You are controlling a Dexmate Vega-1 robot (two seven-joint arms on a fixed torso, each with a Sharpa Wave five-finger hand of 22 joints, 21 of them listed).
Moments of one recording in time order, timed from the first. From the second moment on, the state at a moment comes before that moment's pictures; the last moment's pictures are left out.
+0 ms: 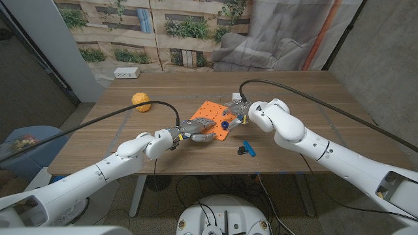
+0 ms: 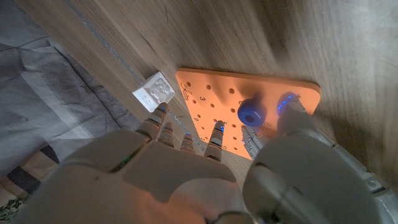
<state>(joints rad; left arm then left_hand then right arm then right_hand) 0.83 0.87 0.76 -1.77 0.70 0.02 -0.14 0.01 0.07 0.56 0.17 0.22 0.00 -0.04 0.19 0.17 -0.01 -0.05 0.18 0.17 -0.04 -0.04 0.17 0.17 -0.08 -0.04 0.19 0.17 -0.64 -0.68 -0.87 -2.02 -1.16 -0.31 0.82 0.56 -0.09 0.45 -0.17 0.23 0.17 -0.19 0.32 0.24 -0.15 0.03 0.20 0.21 -0.16 0.14 0.21 0.24 0.11 0.12 0.18 0.17</state>
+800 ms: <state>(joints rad) 0.82 0.86 0.76 -1.77 0.69 0.02 -0.15 0.01 0.07 0.57 0.16 0.22 0.02 -0.04 0.19 0.17 0.01 -0.05 0.18 0.17 -0.04 -0.04 0.17 0.17 -0.07 -0.03 0.19 0.17 -0.68 -0.65 -0.83 -1.99 -1.10 -0.36 0.68 0.64 -0.08 0.46 -0.17 0.23 0.40 -0.22 0.45 0.27 -0.05 0.01 0.22 0.20 -0.08 0.11 0.25 0.23 0.19 0.09 0.20 0.17</state>
